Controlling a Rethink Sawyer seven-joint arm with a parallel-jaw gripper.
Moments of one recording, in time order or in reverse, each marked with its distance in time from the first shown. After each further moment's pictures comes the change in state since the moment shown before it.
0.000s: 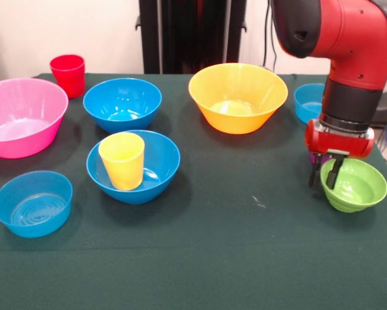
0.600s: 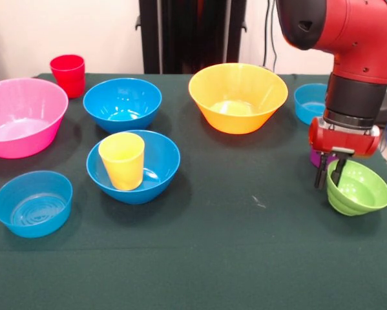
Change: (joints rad) arm 0.011 -0.001 -0.021 0.001 0.016 -0.032 0.000
